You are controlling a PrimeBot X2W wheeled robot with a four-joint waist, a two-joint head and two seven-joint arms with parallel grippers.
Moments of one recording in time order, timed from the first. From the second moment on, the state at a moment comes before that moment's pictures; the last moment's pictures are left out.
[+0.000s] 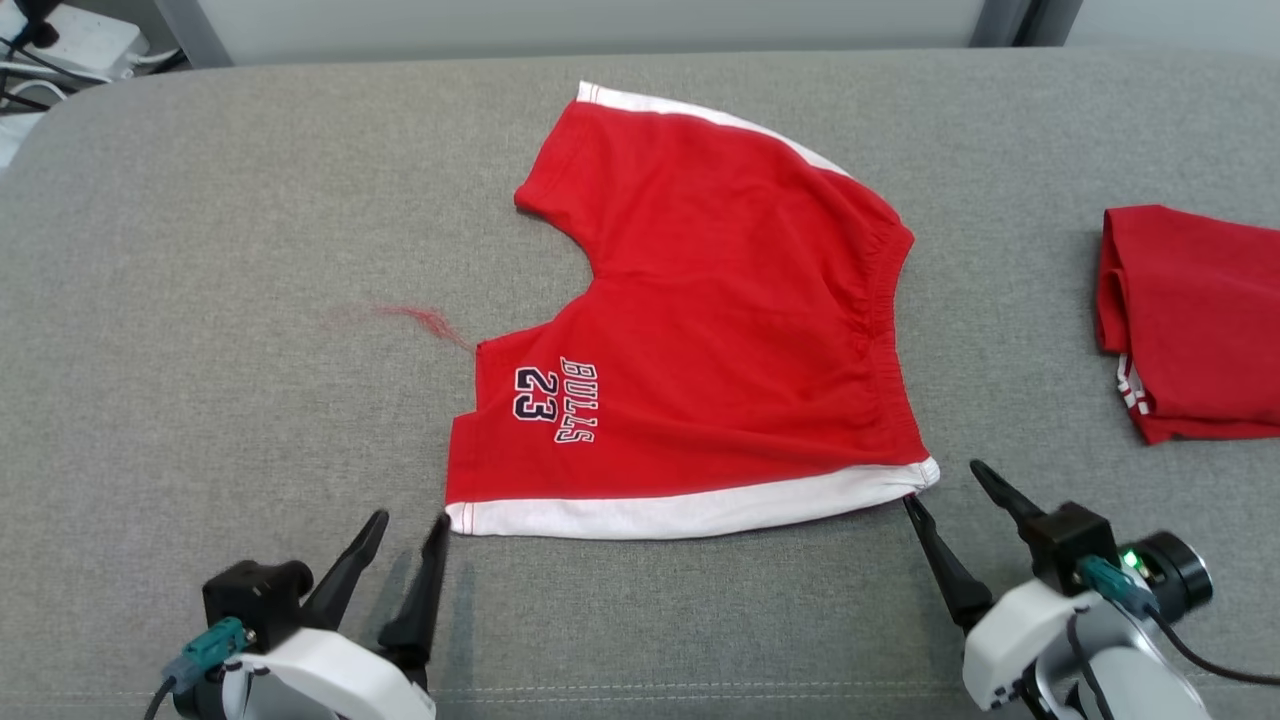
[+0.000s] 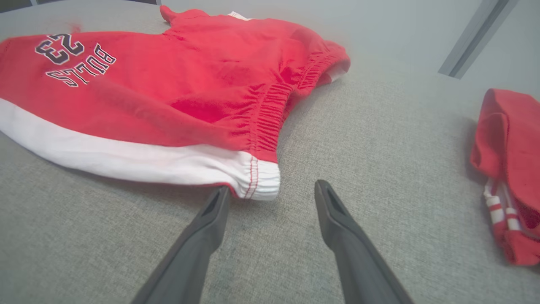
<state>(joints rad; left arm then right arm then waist) -0.10 0.37 -0.48 0.14 -0.74 0.10 -0.16 -0.29 -0.22 0.36 0.53 0.13 0.14 -0.22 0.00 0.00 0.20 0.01</state>
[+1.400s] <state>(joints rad) 0.11 0.36 -0.28 0.08 -0.47 0.22 -0.25 0.16 -0.06 0.05 0.10 0.25 0.13 -0.15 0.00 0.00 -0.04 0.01</state>
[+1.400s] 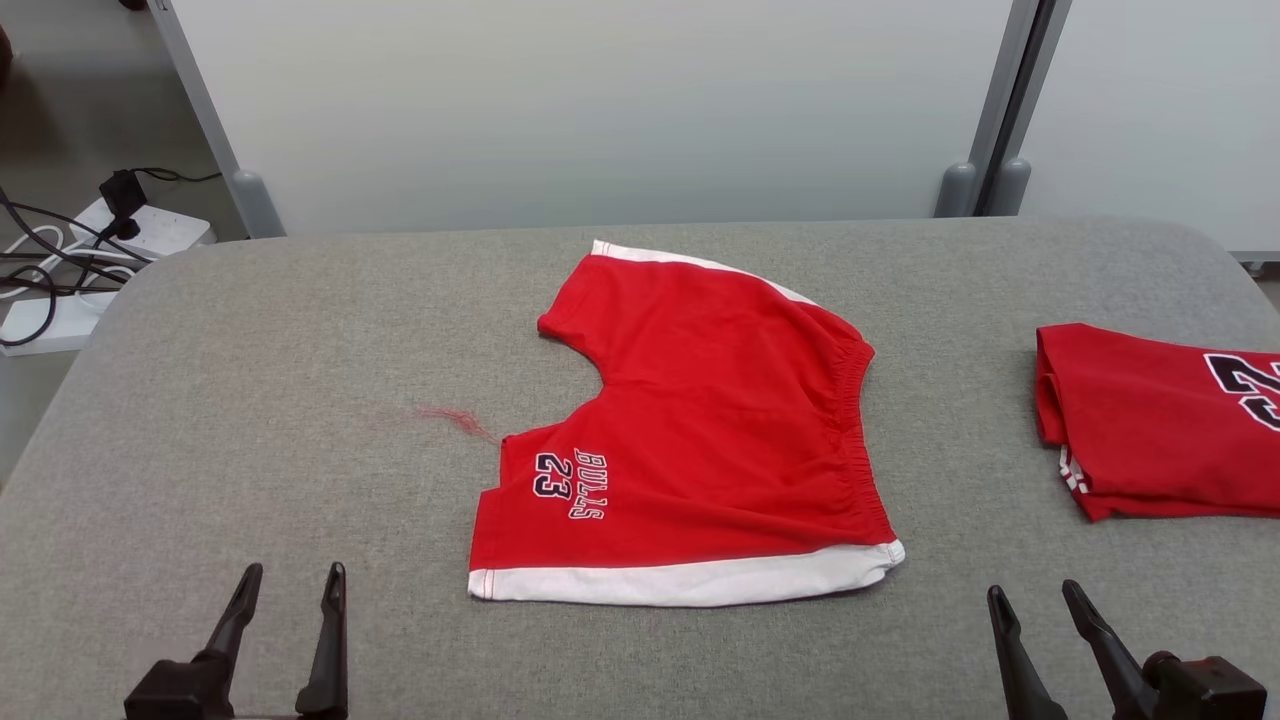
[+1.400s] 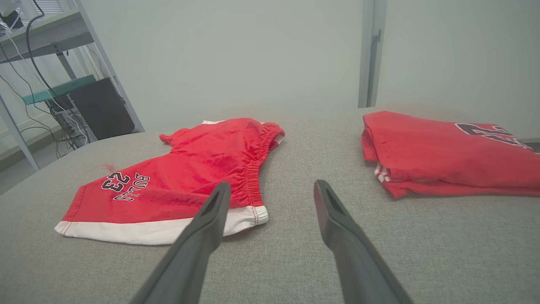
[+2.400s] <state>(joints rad) 0.09 0.39 -0.26 0.10 -0.49 0.19 -0.24 0.17 -0.04 0.05 0.05 0.24 0.13 -0.15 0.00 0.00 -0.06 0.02</state>
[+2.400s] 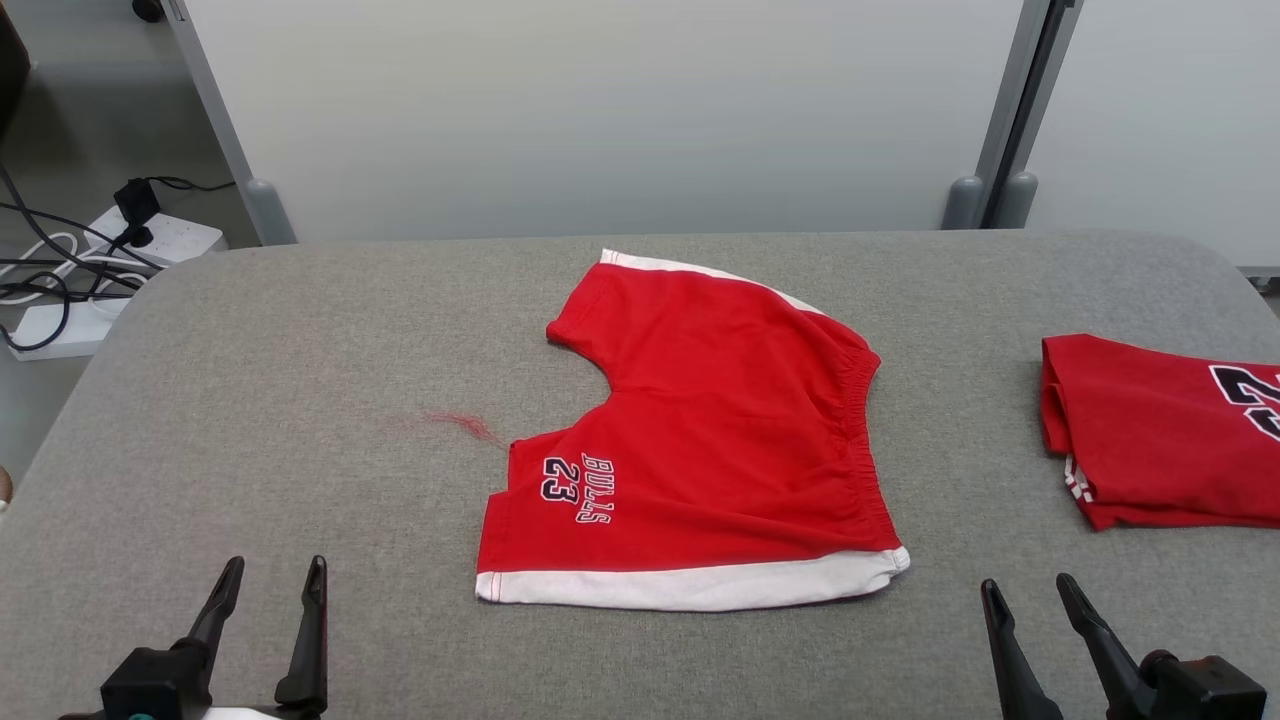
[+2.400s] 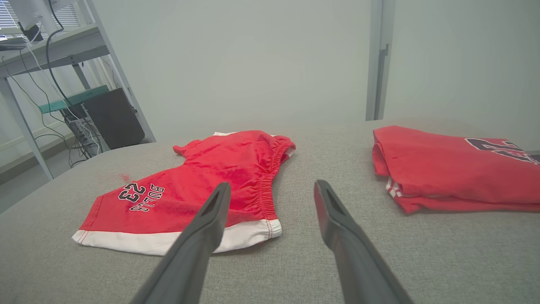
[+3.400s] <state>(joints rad) 0.01 0.33 -0.37 0.16 -0.49 0.13 -0.18 0.12 -0.09 0.05 0.07 0.24 0.13 -0.12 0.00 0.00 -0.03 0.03</state>
